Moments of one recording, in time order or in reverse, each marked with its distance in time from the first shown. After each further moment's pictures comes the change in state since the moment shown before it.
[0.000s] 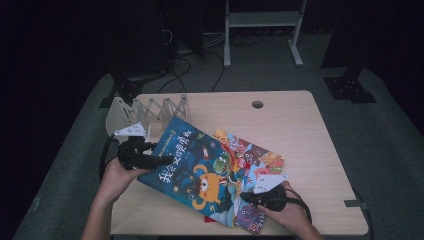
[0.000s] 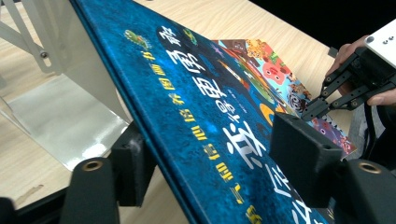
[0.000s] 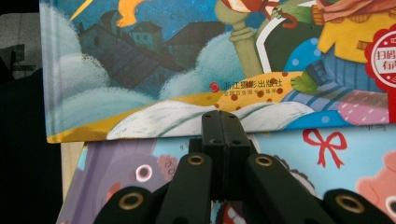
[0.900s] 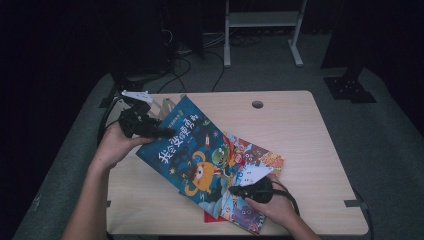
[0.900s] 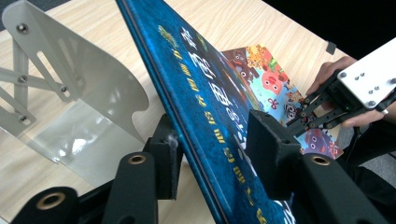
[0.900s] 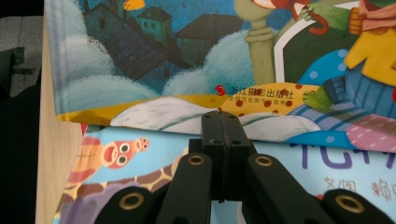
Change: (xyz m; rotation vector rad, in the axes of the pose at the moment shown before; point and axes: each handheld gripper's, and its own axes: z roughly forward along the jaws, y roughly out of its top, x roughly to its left) left arm 0.010 0.087 -0.011 0.143 -0.010 0.029; right arm -0.005 0.026 0.025 -0.003 0.013 -0.008
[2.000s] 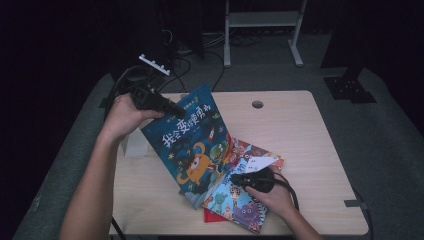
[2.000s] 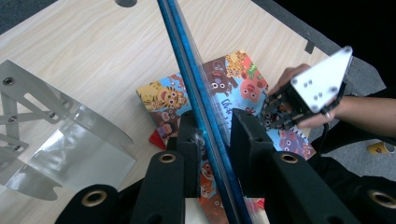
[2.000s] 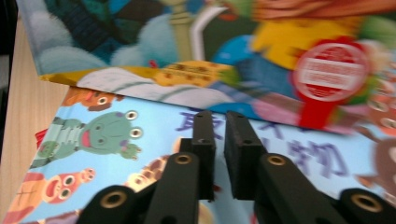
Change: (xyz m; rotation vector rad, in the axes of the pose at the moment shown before) left arm -0.011 0.080 -0.006 0.130 -0.056 0.011; right arm -0.028 0.002 -0.001 -0.079 -0.037 0.093
